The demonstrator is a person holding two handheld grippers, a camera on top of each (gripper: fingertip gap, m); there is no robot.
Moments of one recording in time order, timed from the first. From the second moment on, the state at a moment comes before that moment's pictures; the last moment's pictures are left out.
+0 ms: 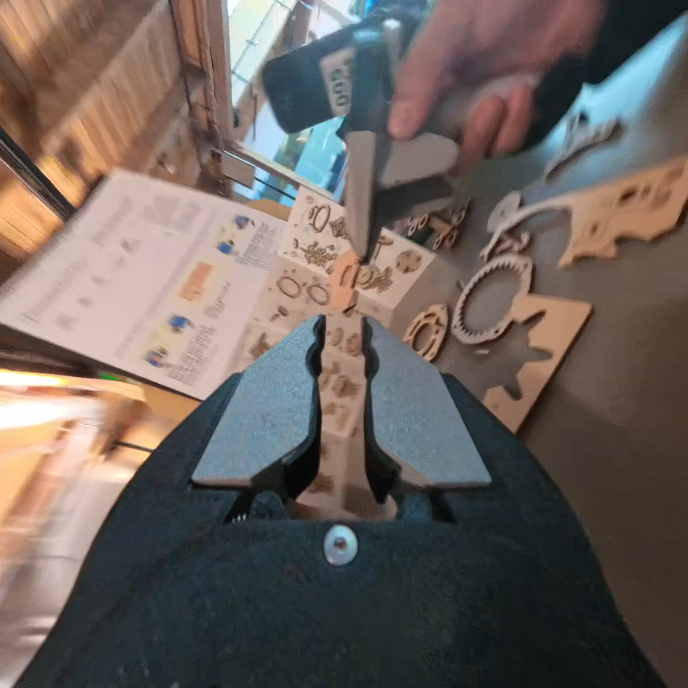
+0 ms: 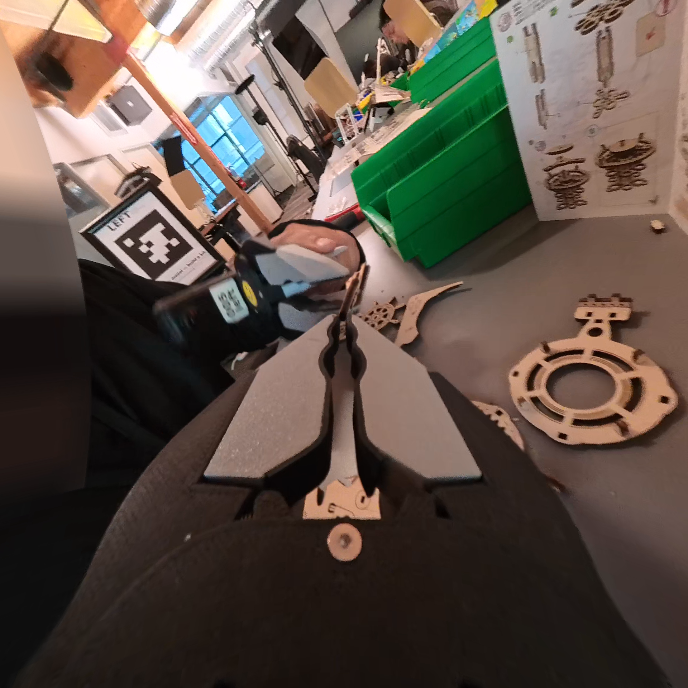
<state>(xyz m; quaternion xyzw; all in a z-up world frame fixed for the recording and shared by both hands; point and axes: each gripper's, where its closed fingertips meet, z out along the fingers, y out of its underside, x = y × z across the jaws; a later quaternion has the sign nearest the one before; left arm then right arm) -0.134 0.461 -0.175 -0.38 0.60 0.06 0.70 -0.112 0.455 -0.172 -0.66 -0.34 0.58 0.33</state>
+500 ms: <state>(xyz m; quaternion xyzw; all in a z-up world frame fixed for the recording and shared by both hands) -0.133 0.439 -0.177 -0.62 0.45 -0.52 0.38 -0.127 0.433 -0.180 -0.64 -0.42 0.57 0.31</state>
